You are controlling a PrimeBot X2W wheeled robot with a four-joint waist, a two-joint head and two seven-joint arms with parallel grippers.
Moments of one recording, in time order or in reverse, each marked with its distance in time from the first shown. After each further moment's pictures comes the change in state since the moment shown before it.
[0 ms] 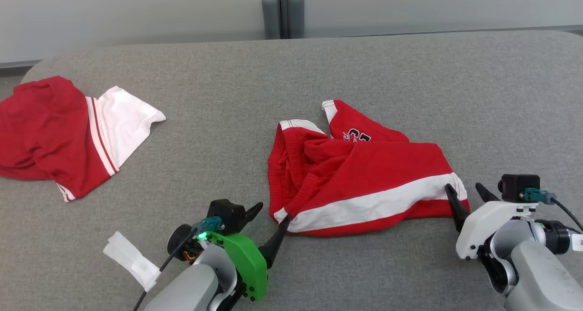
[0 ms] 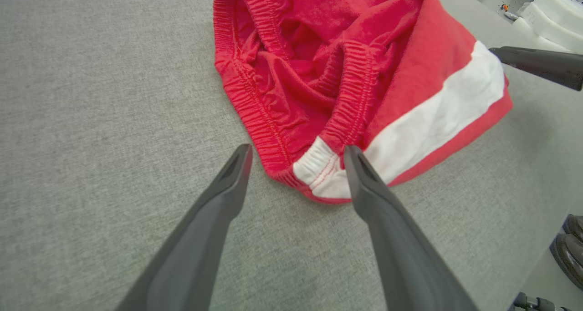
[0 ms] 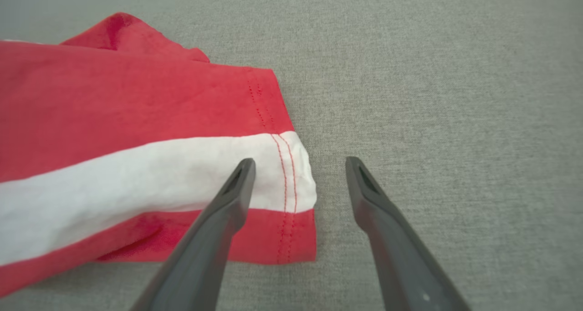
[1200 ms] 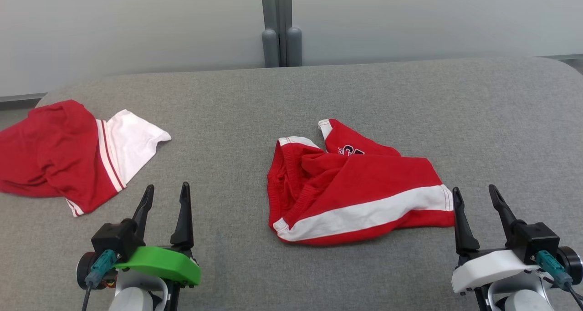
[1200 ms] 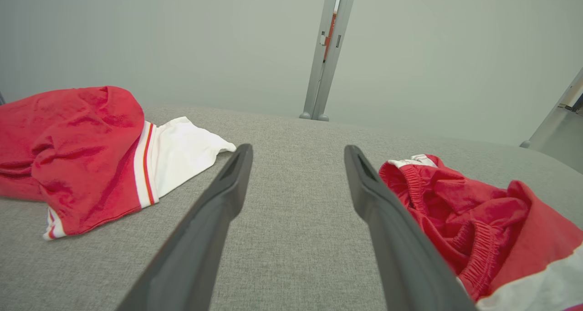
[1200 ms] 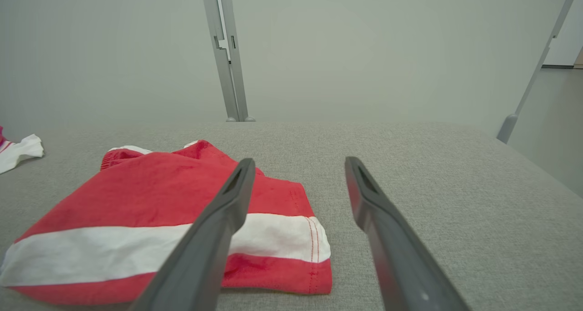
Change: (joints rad) left arm 0.292 -0.129 0.758 -0.259 0.401 0.000 -0.141; right arm 0.293 0.181 -0.174 -0.407 -0.315 0.000 -0.275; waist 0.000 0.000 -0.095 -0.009
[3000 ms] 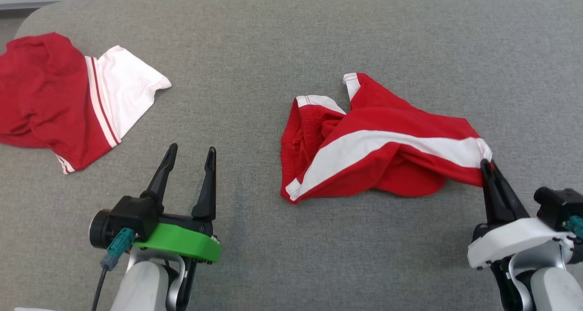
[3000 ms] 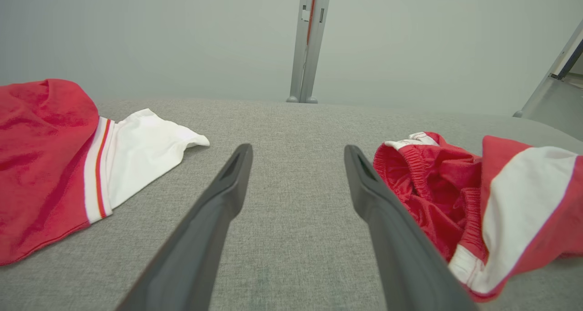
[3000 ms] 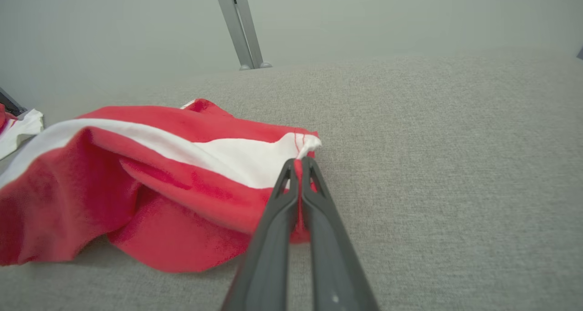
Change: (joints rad) left arm -0.049 0.007 -0.103 -0.155 0.044 0.000 0.000; right arm -0.047 -0.074 0.007 -0.152 0.192 0.000 0.202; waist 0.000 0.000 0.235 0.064
